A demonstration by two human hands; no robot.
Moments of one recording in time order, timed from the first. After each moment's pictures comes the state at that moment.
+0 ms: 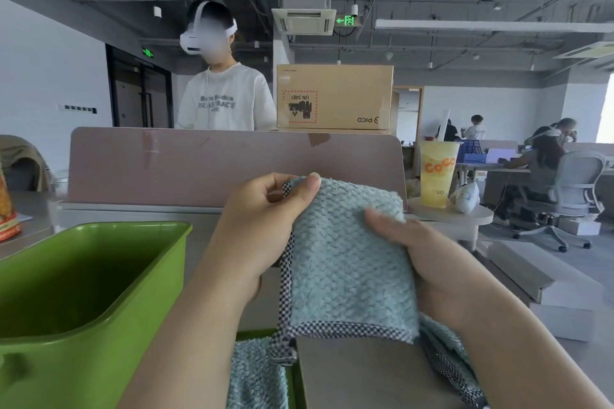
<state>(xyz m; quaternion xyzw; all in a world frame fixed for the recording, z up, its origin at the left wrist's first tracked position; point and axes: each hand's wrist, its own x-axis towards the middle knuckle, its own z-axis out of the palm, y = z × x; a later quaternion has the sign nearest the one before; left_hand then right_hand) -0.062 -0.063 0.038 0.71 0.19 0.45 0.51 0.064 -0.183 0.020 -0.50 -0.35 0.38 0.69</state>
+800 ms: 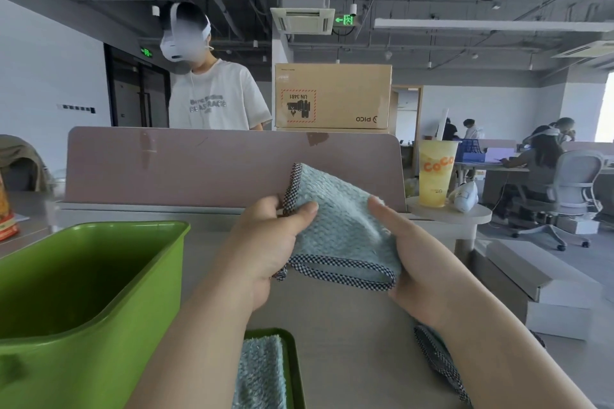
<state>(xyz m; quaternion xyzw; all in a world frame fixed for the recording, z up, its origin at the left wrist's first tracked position) -0.046 -0.053 0.022 0.69 0.22 0.37 0.59 0.071 -0.169 0.012 -0.47 -0.29 0.39 0.74</state>
